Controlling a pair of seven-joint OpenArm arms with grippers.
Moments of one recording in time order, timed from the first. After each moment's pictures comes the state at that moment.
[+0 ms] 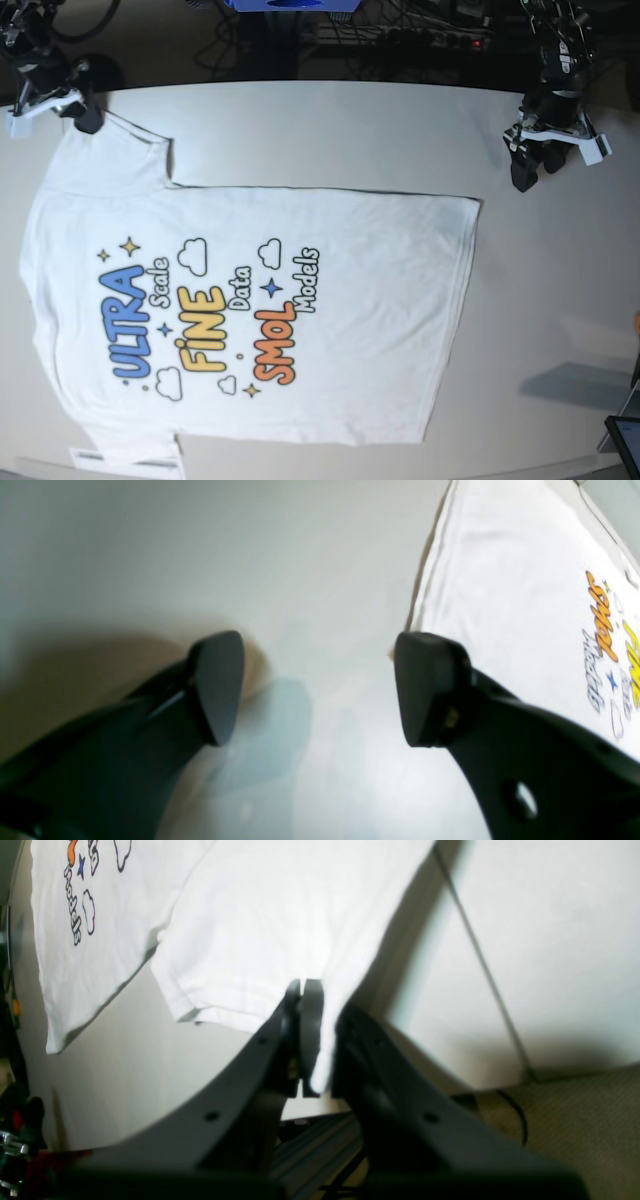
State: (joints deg) left arm 28.8 -15.6 -30.3 92.4 -49.3 -14.4 20.7; right arm -28.4 4.2 43.2 93.5 56.2 26.0 -56.2
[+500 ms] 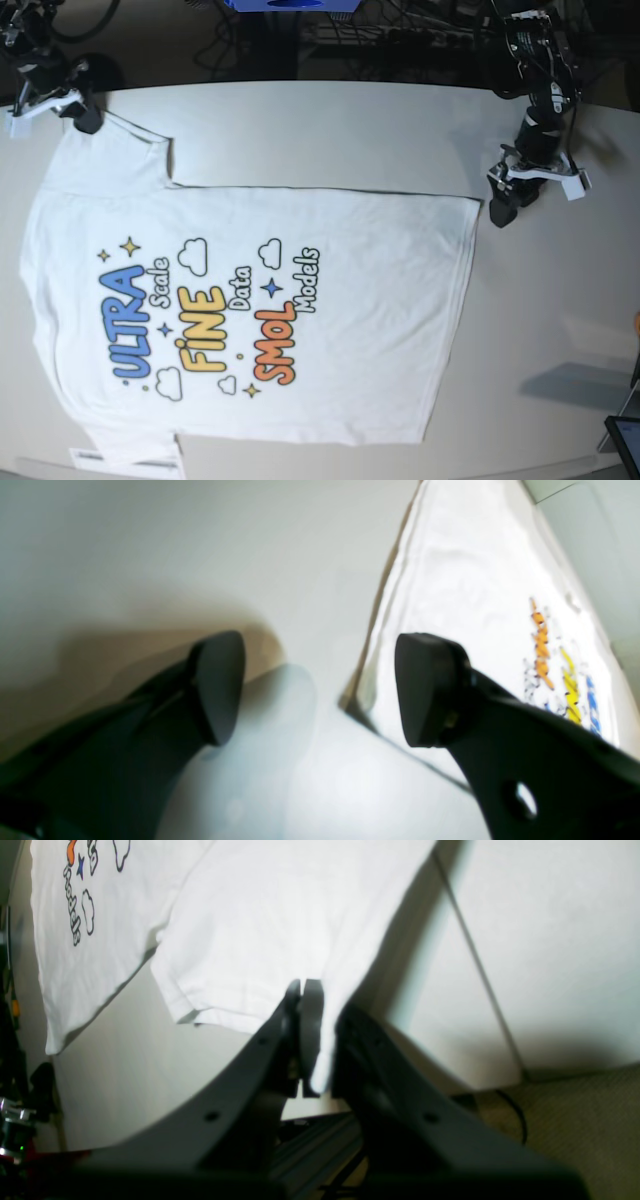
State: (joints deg) left arm 16.9 -13.7 -27.6 81.2 -51.5 -16.4 25.7; right arm -28.4 4.2 43.3 93.5 56.2 26.0 -56.2
